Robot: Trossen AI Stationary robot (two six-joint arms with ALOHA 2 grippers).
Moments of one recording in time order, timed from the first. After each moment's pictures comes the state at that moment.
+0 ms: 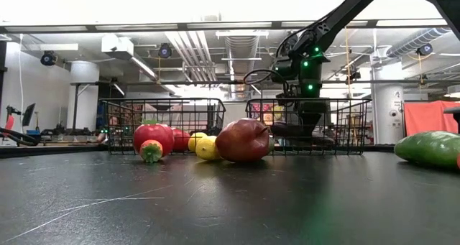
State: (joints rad) left arm -0.49 1.06 0.79 0.05 -1.02 0.09; right arm -0.72 1.89 1.35 -0.84 0.05 -0.59
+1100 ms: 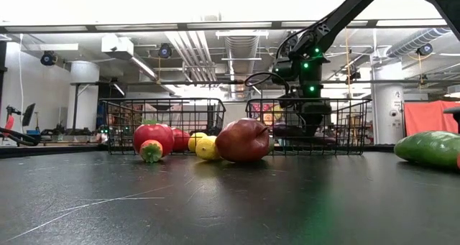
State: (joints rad) left arm -0.49 1.06 0.79 0.04 -1.02 0.09; right arm -0.72 1.90 1.35 -0.83 0.10 -0.66
